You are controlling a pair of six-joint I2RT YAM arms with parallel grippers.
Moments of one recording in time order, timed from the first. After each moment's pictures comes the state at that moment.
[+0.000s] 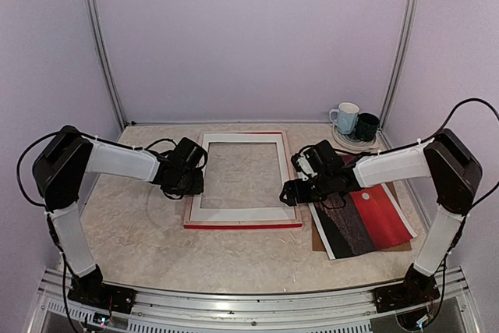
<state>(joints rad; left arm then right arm) -0.63 1.86 1.06 -0.22 -0.32 -0.60 0.68 1.79 0.99 -0.09 -0.10 0.41</state>
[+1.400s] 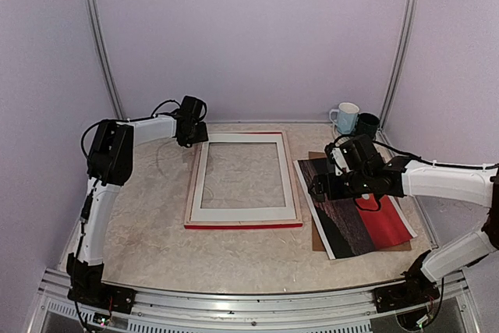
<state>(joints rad) -0.38 2.45 2.01 -0.35 -0.30 -0.45 0.64 1.34 0.80 -0.28 0.06 0.39</state>
